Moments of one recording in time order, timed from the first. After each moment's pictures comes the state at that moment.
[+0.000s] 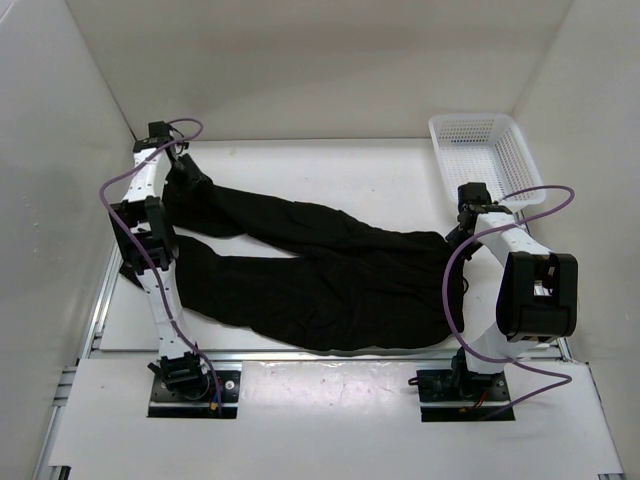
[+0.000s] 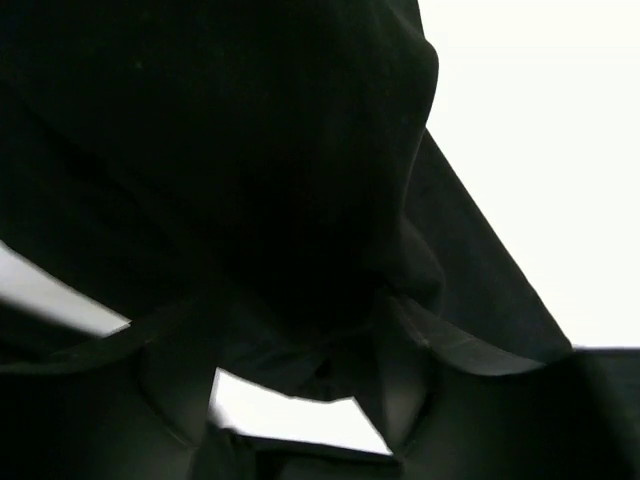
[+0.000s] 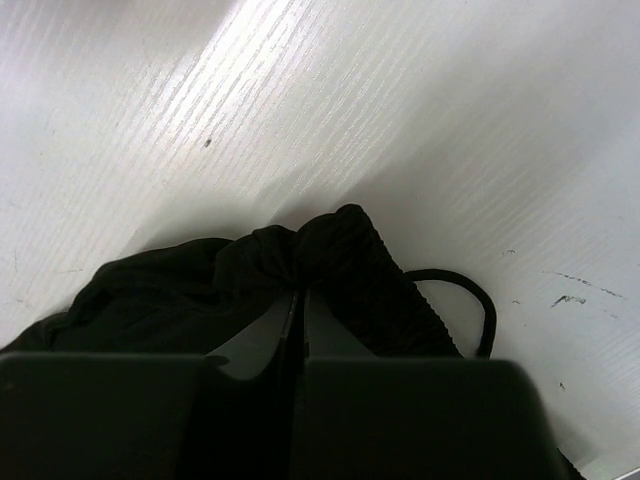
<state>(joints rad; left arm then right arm) 0.17 2.30 2.09 -0.95 0.11 -0.43 0.00 1.59 1.02 -0.63 0.27 0.83</state>
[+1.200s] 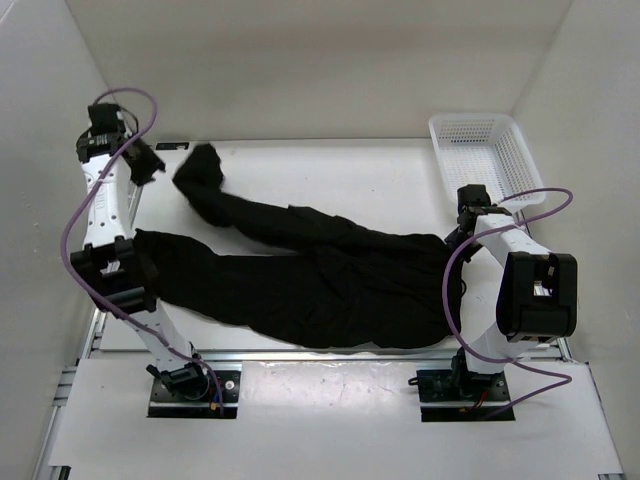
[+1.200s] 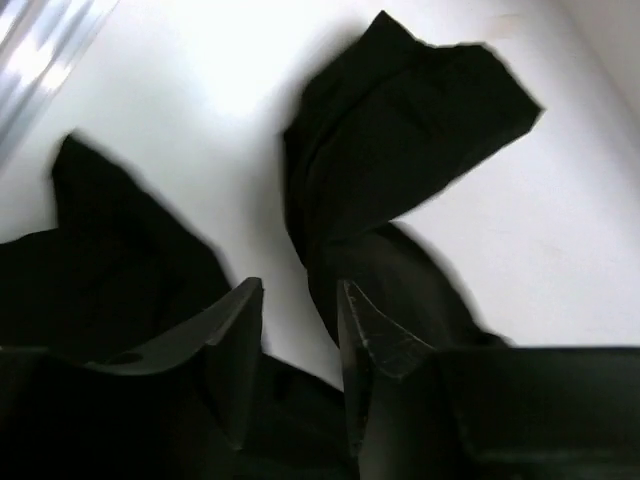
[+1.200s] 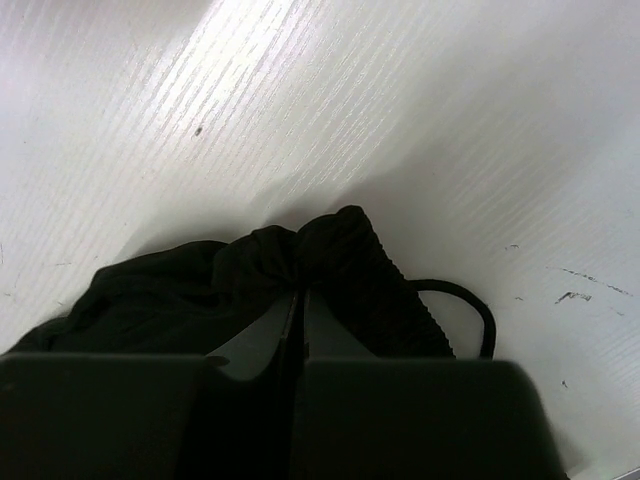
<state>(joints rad) 0.26 1.82 1.92 -0.91 0.06 -0.46 0.00 1.59 1.00 -0.63 0.25 0.83</state>
